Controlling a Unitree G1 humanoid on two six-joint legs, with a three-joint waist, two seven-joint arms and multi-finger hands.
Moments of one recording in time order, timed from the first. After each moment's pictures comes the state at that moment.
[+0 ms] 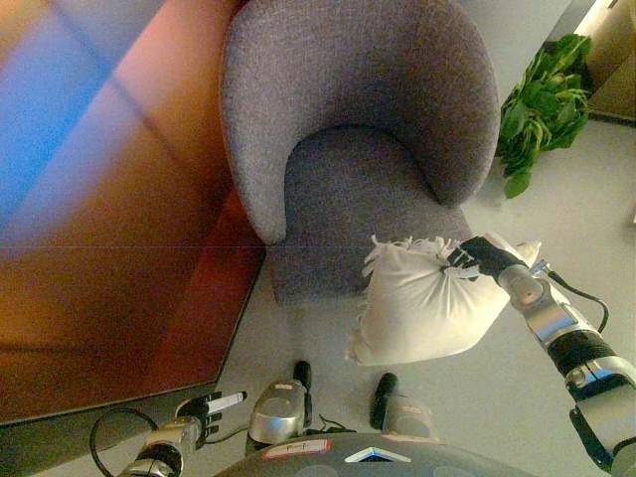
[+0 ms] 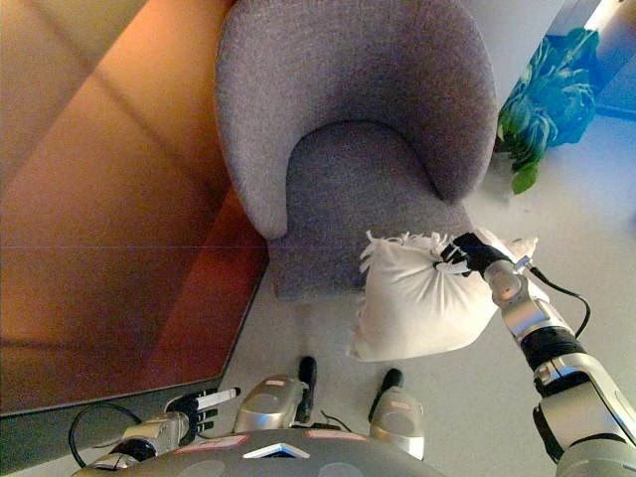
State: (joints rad) left arm 0.06 0.32 -0.08 1.09 -0.32 0.23 0.01; right arm -0.33 -0.75 0.41 0.62 -0.09 0.11 0.10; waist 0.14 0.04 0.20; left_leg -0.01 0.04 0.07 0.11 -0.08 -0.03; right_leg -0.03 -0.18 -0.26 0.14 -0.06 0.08
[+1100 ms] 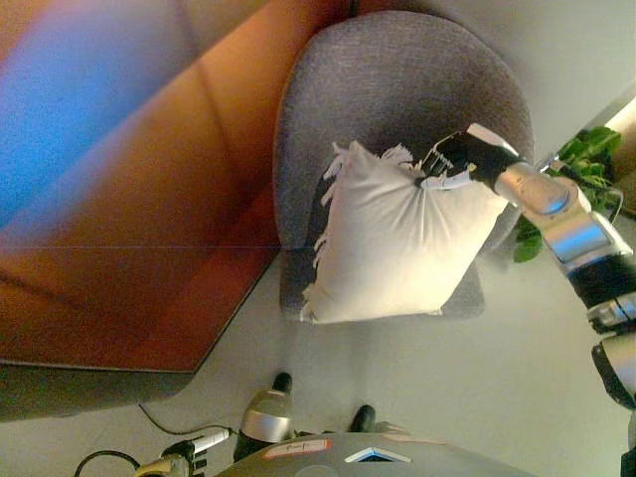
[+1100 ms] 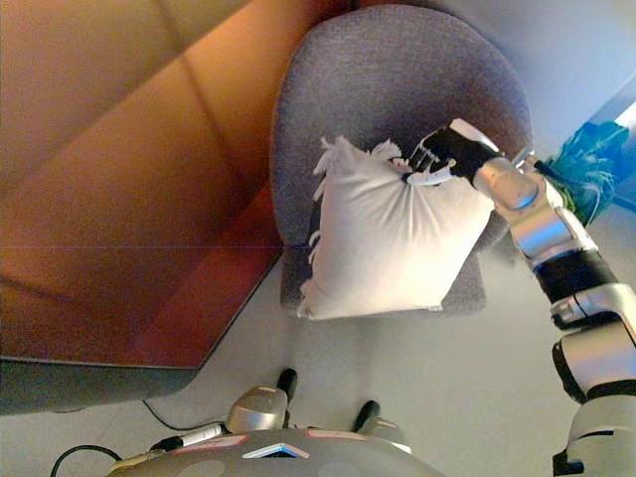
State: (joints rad) left arm 0.12 0.31 -0.01 1.18 -0.32 0.24 0.04; right arm -0.82 -0.87 0.55 0.53 0.11 0.17 0.25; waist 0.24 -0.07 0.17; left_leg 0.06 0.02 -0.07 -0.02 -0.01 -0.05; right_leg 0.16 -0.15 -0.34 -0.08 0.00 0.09
